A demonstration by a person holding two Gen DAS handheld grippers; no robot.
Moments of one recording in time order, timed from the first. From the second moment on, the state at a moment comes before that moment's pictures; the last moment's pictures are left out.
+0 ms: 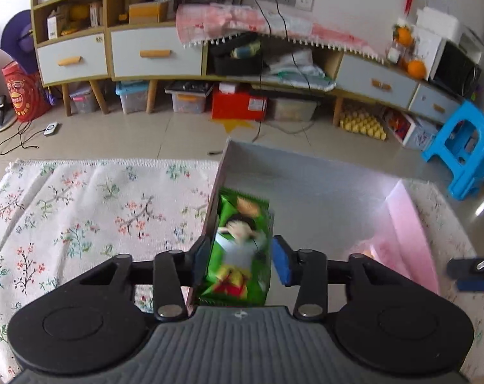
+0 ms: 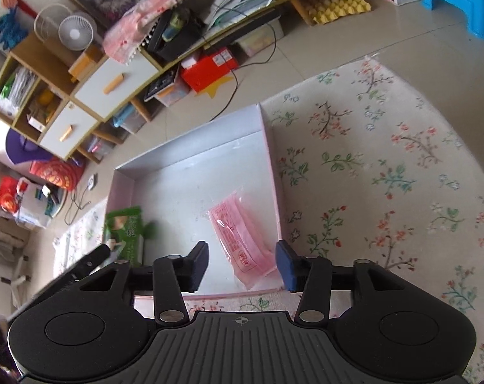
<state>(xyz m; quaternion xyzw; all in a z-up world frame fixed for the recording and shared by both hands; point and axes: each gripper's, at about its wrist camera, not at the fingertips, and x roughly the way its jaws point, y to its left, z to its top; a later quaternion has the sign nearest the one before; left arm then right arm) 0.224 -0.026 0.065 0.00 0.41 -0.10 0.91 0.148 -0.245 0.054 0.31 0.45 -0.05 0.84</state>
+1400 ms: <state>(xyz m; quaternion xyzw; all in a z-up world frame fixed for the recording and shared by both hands) 0.104 -0.012 0.111 -0.06 0.43 -0.07 0.90 0.021 -0.208 0.117 0.18 0.41 0.07 0.89</state>
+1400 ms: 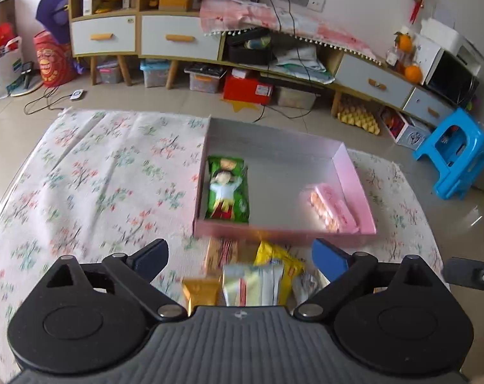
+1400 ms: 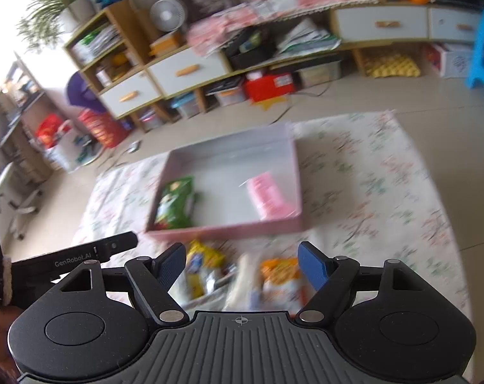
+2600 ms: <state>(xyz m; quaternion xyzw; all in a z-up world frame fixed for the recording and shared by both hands) 0.025 -0.042 0.017 0.05 0.51 -0.12 0.85 0.007 -0.204 0.048 0.14 0.48 0.02 0.87</state>
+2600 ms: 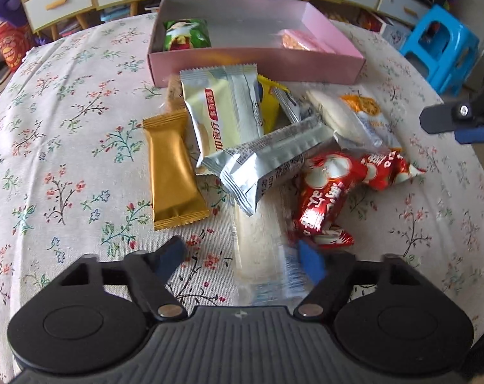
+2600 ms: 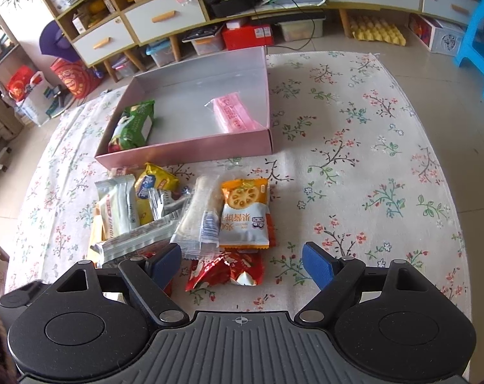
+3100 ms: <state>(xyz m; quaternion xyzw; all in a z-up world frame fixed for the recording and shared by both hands) 0.020 -0.037 0.037 -0.01 0.52 -0.18 0.84 0.013 -0.226 0.039 0.18 0.48 -0.02 0.86</state>
